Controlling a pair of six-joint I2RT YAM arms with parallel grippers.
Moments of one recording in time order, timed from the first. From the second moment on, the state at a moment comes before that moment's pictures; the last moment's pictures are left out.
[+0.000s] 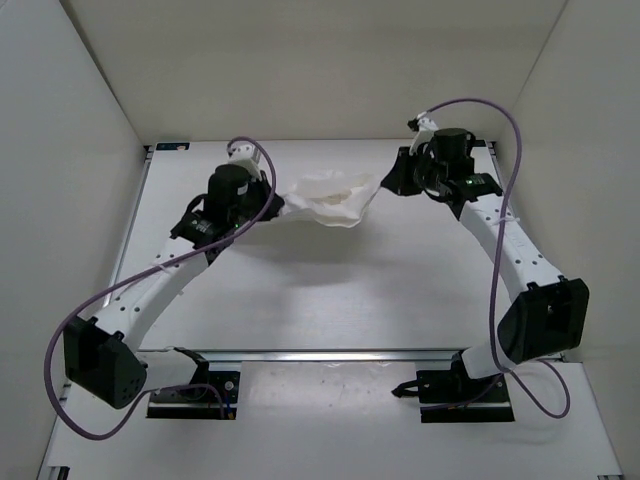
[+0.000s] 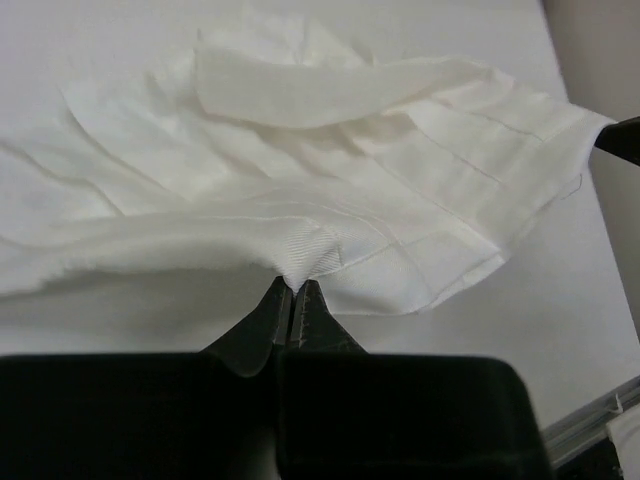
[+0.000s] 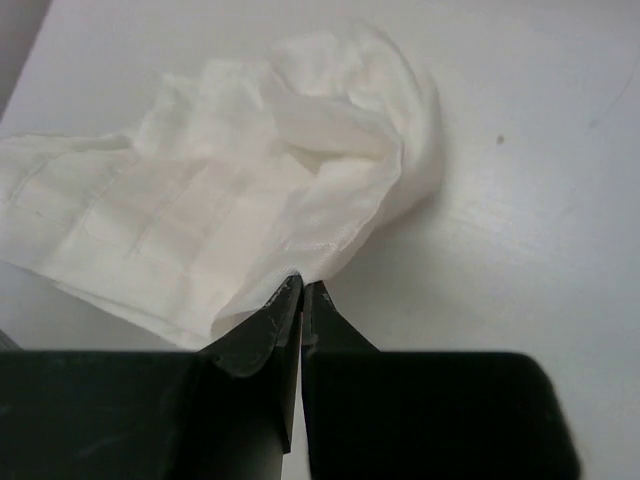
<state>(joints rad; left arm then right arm) -0.49 1.26 1.08 -0.29 -0.02 -0.50 0.24 1.50 1.34 -0.41 -0.41 0.18</state>
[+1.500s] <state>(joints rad) -0.31 1.71 1.70 -0.36 0.16 -0.34 0.12 1.86 1.86 -0.53 -0.44 0.16</state>
